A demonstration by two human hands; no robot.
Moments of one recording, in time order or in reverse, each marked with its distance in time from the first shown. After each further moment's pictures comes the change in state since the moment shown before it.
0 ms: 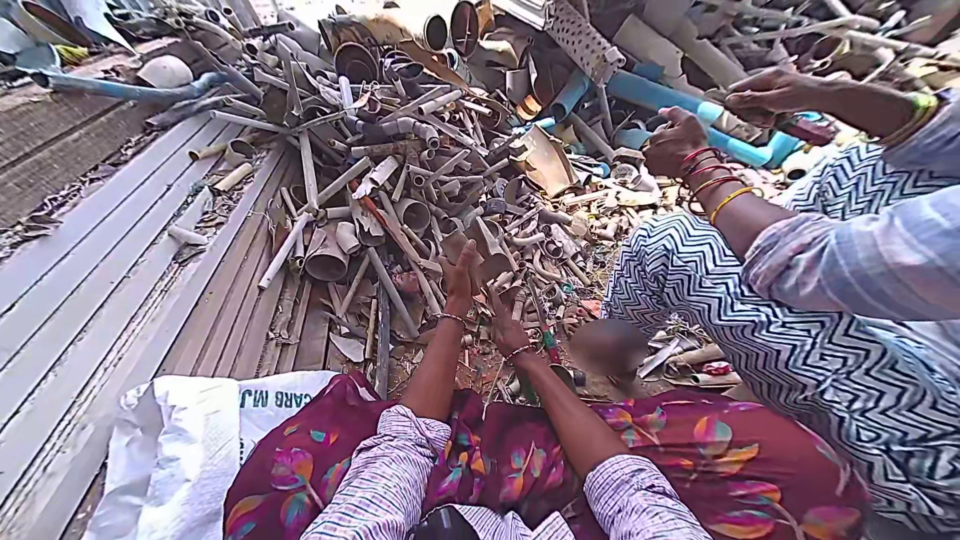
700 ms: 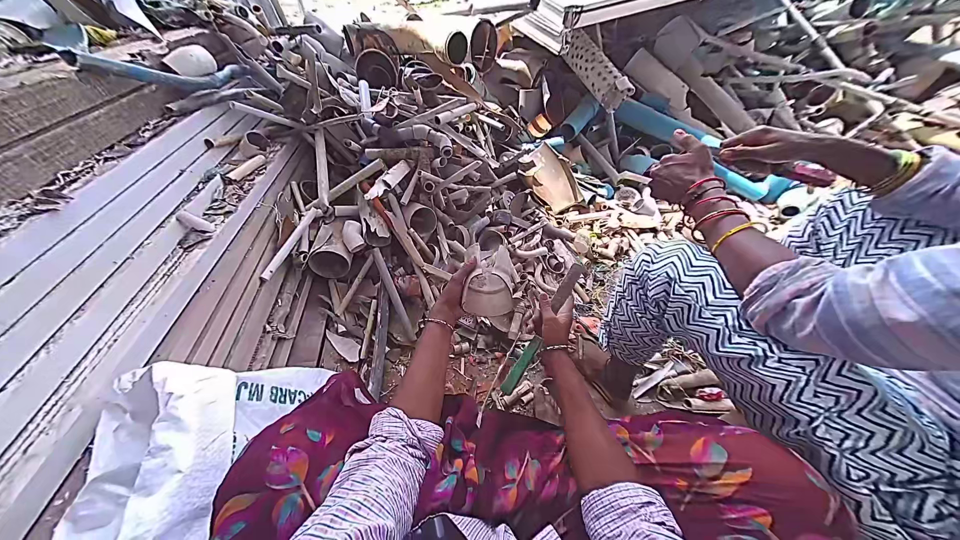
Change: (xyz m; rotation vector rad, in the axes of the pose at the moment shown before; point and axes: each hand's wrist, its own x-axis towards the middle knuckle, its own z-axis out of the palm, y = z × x) left_hand 0.010 0.008 -0.029 -0.245 -0.415 -0.292; right_hand 0.012 0.004 -0.044 1.104 0.619 0.109
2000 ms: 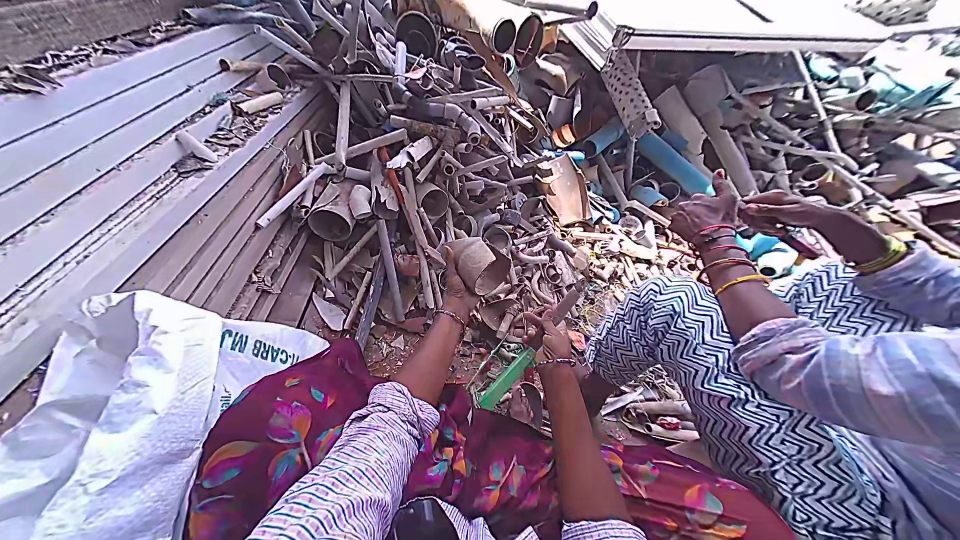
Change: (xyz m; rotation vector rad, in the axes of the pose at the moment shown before) left_hand 0.019 -0.029 -0.001 -0.567 0.202 0.267; right_hand -0.031 -0.033 0.009 0.102 0.029 0.336
